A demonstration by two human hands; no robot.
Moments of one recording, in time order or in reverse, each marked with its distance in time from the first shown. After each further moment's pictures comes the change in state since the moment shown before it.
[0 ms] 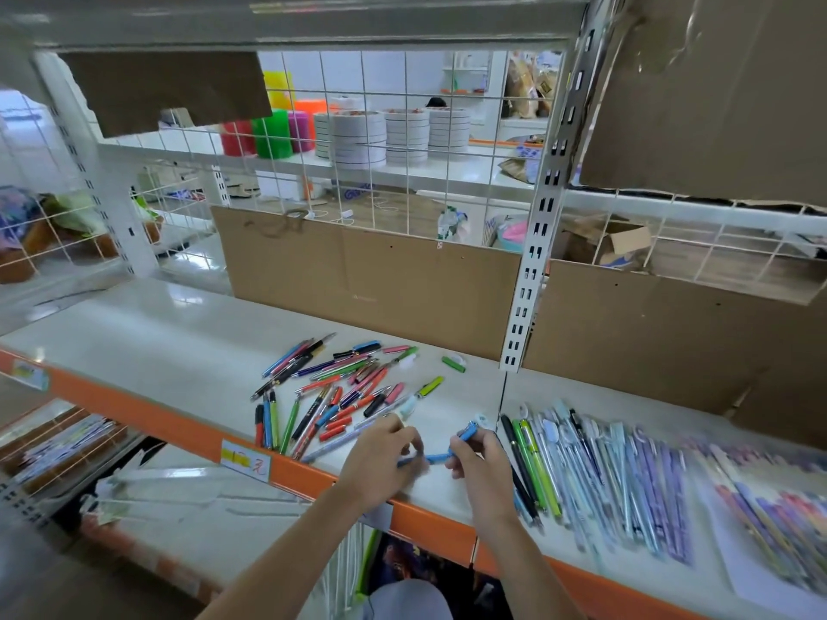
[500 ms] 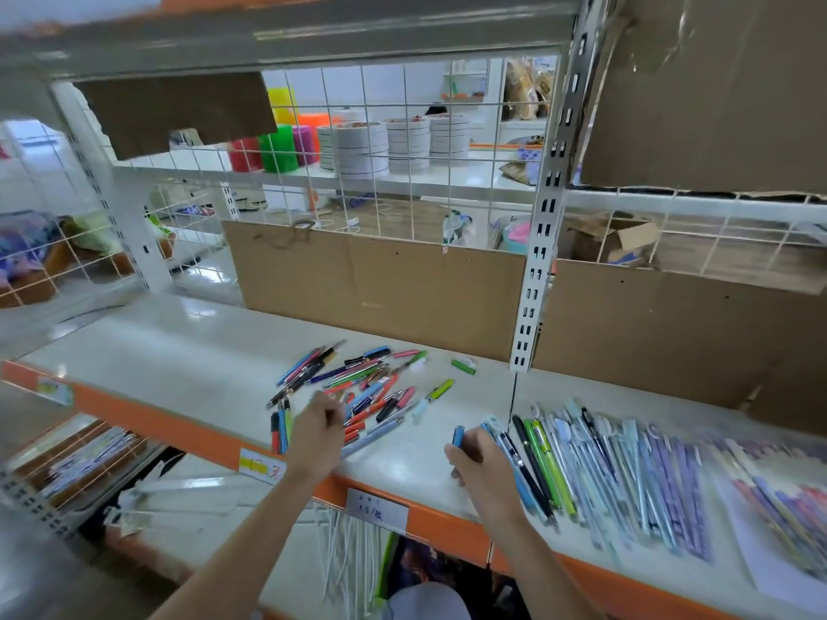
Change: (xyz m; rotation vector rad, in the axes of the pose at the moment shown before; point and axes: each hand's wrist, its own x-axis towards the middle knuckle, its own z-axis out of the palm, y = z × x) left_hand -0.013 -0.032 -0.064 -0.282 0.415 -0.426; right_hand -0.001 0.002 0.005 -0.269 -0.124 -0.121
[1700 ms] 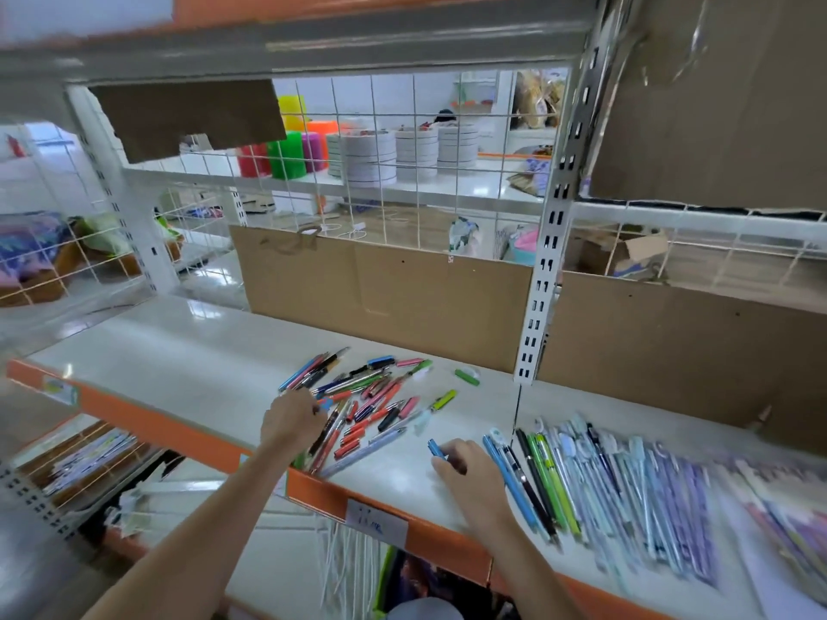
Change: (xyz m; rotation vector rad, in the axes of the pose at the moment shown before) left_hand 0.059 -0.027 -0.014 0.563 -0.135 -0.089; right_hand 0.019 0.007 0.009 -0.399 -0.106 -0.132
